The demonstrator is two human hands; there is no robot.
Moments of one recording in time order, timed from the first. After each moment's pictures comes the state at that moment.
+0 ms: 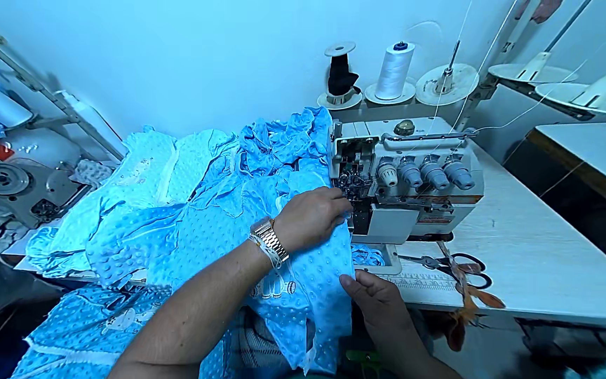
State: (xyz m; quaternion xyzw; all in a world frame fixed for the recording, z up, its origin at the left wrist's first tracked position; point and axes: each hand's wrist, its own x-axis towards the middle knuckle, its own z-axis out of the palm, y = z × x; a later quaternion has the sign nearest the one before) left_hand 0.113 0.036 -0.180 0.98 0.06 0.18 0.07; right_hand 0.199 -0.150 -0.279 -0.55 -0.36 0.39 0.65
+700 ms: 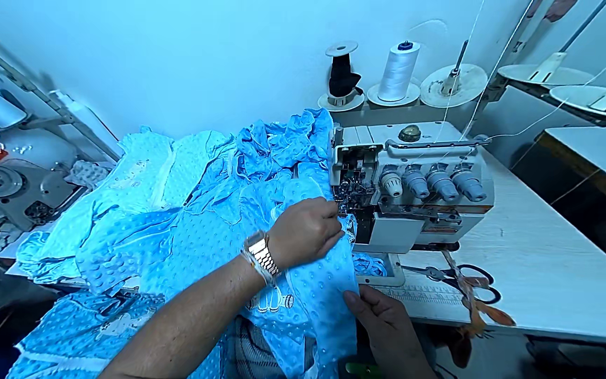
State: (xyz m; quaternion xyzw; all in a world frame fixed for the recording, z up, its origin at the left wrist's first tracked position) left_hand 0.107 0.042 -0.200 0.96 -0.01 0.28 0.01; right_hand 0.203 -0.154 -0.287 -0.53 -0.40 0.37 0.65
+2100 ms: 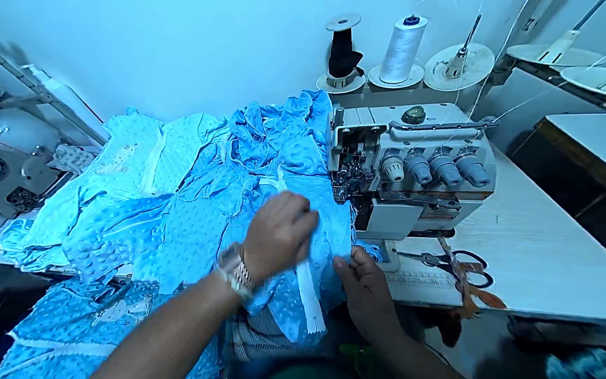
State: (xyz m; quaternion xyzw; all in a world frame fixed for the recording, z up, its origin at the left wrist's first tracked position) left_hand 0.067 0.016 -0.210 0.93 0.10 0.34 -0.03; right_hand 0.195 -0.126 -0.285 -0.54 -0.38 0.35 0.67
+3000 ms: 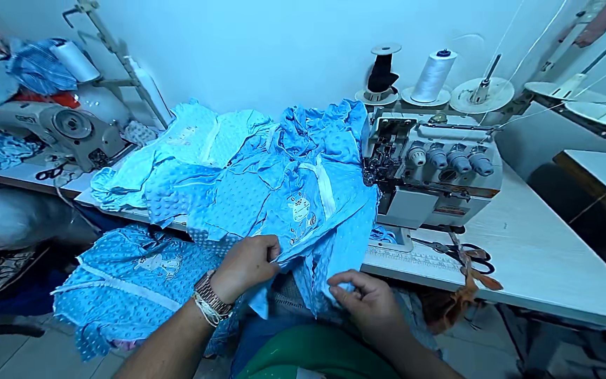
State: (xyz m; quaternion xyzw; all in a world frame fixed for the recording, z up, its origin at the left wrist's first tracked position) left_hand -0.060 -0.071 -0.208 0.82 0.50 0.05 0.27; right_hand 0.157 -0.195 -0.287 -0.55 -0.57 0.31 0.53
